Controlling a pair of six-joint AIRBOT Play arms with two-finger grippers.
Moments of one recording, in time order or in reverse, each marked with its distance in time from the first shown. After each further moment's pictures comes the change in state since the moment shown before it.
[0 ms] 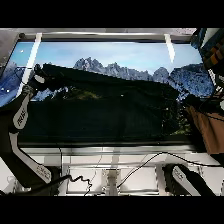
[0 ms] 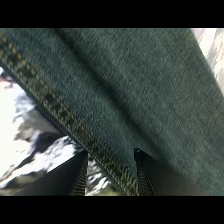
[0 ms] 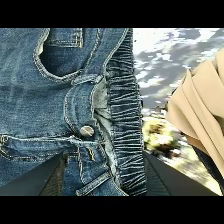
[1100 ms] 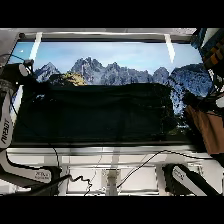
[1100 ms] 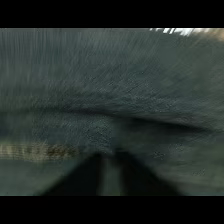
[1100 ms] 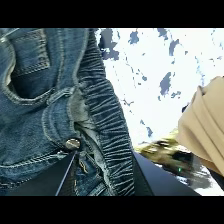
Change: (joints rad) left arm 0.022 0.302 -0.004 0.683 -0.700 0.007; right arm 0.000 -0.091 0.000 0.063 -0.094 -0.002
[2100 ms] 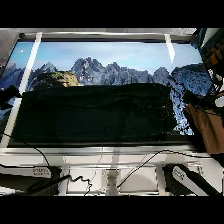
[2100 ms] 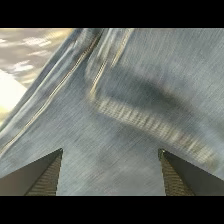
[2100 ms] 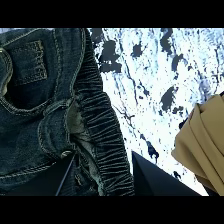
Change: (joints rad) left arm 0.406 0.048 0.018 -0.201 -0.050 -0.105; right arm 0.000 -0.014 0.000 0.006 -0.055 -0.052
